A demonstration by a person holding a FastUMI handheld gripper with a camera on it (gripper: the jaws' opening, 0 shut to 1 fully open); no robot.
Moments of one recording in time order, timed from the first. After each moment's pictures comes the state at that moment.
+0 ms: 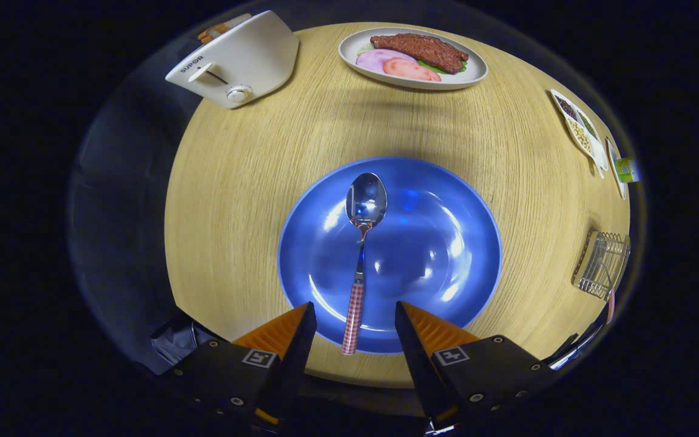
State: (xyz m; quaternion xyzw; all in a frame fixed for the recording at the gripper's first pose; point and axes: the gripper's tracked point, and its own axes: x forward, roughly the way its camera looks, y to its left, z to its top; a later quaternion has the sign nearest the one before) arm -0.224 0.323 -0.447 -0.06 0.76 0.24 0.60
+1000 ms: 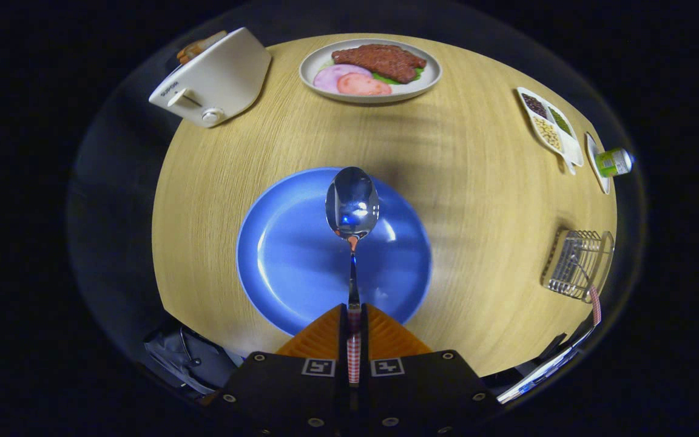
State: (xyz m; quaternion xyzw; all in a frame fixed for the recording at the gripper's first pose) arm -0.183 0.250 -0.421 -0.05 0.74 0.21 0.63
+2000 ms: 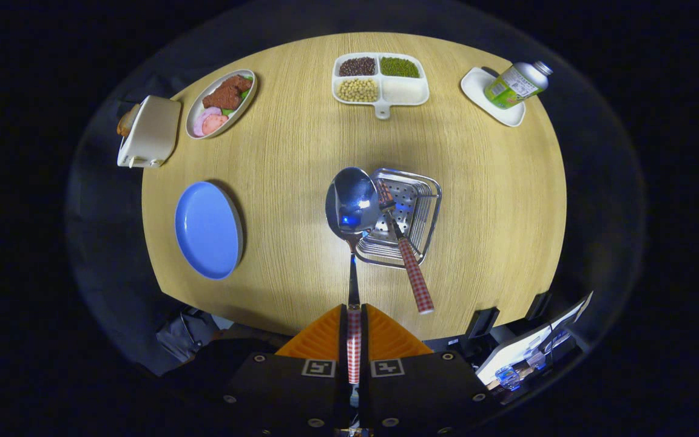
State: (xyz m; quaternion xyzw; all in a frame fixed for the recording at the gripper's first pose) arm -0.138 -0.006 -0.387 -0.03 0.81 0.16 0.56
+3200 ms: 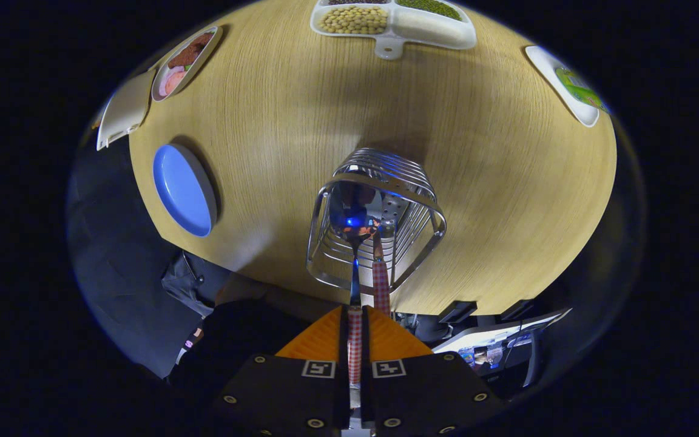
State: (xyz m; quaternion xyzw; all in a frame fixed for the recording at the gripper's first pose) arm -0.116 -0.023 -0.418 -0.08 0.91 0.21 0.36
